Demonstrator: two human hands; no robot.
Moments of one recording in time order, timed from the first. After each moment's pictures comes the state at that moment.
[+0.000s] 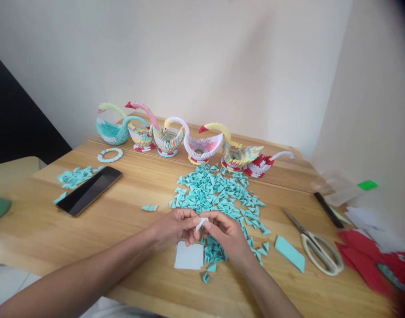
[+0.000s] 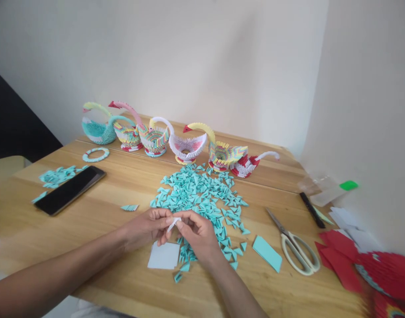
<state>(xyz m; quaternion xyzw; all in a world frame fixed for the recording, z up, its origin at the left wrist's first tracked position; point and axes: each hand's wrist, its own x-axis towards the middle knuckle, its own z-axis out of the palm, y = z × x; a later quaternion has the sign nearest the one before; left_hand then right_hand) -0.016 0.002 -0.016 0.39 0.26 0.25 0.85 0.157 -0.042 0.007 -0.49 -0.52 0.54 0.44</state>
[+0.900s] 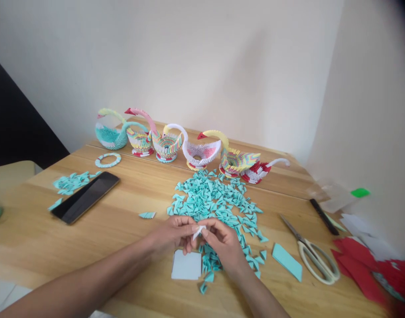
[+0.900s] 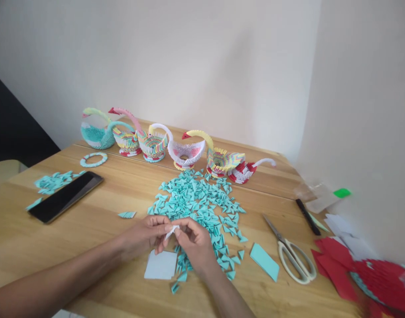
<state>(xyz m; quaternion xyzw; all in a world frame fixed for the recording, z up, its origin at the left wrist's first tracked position) -0.013 0.003 -0.019 0.39 0.27 0.26 0.84 0.156 -0.043 -0.004 -0.51 -0.52 0.52 0.45</state>
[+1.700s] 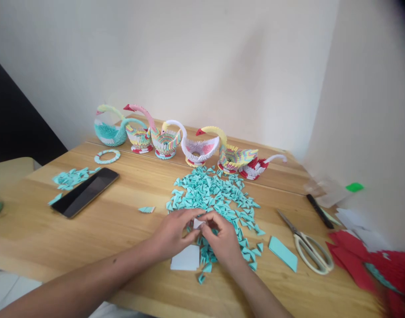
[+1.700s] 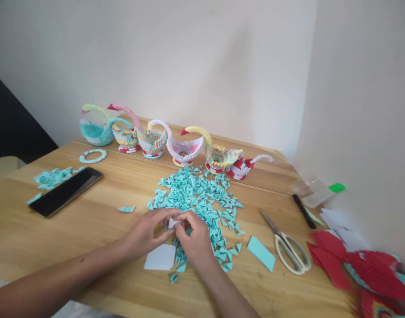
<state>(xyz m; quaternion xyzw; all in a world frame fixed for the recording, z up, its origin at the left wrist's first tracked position) -0.011 -0.013 -0.013 0.82 0.35 0.32 0.31 0.153 -0.046 -0.002 -0.58 -0.63 0.32 0.41</state>
